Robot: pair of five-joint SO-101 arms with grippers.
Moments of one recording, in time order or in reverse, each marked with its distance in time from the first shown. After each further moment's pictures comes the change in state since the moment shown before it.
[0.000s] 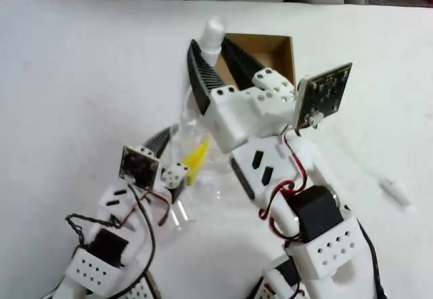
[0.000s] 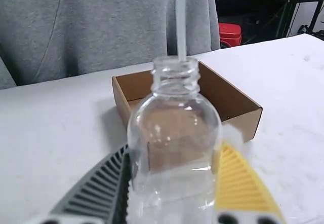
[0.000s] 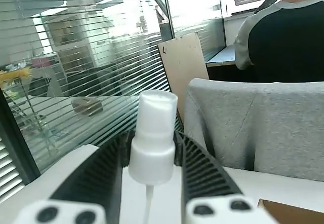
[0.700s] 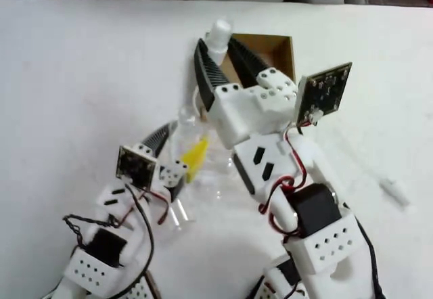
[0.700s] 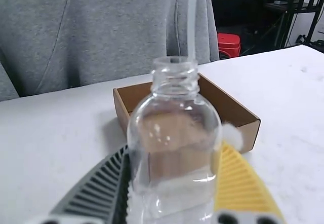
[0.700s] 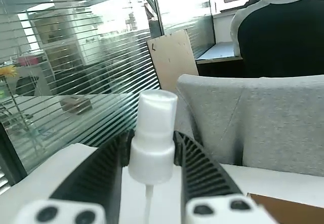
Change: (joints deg) left arm 0.0 0.0 -1.9 0.0 0.0; right arm 2.2 0.1 2.5 -1.8 0.0
